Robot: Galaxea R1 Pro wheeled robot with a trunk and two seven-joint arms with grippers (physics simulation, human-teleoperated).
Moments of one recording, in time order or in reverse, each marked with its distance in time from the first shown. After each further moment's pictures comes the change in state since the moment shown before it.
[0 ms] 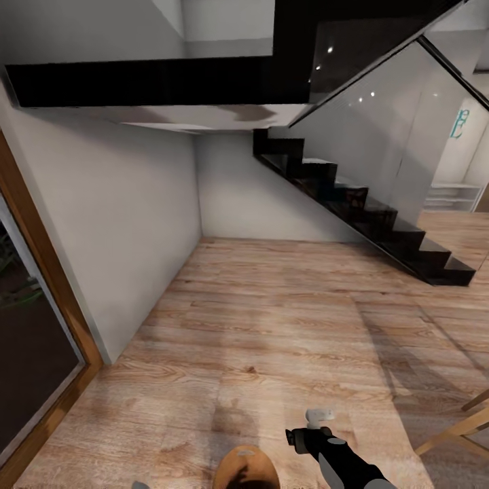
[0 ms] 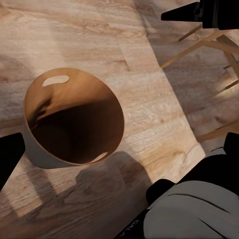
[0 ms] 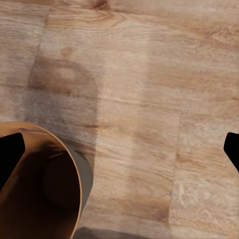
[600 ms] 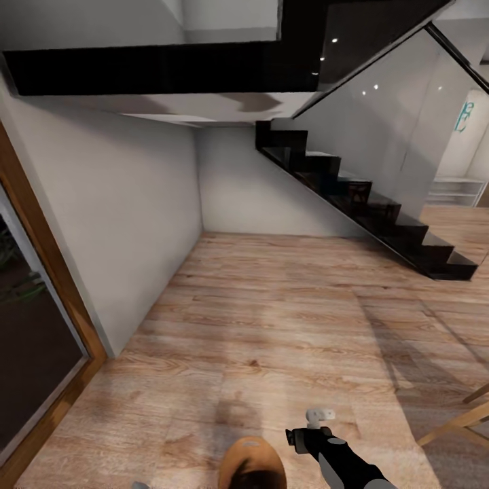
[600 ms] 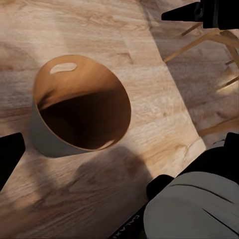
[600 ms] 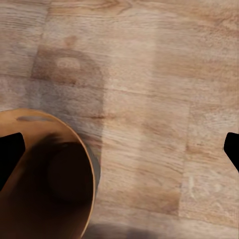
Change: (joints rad) left arm 0.000 0.001 0.000 0.000 0.001 0.000 0.000; right arm 0.000 0.000 -0.001 0.000 0.000 0.000 0.000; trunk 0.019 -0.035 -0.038
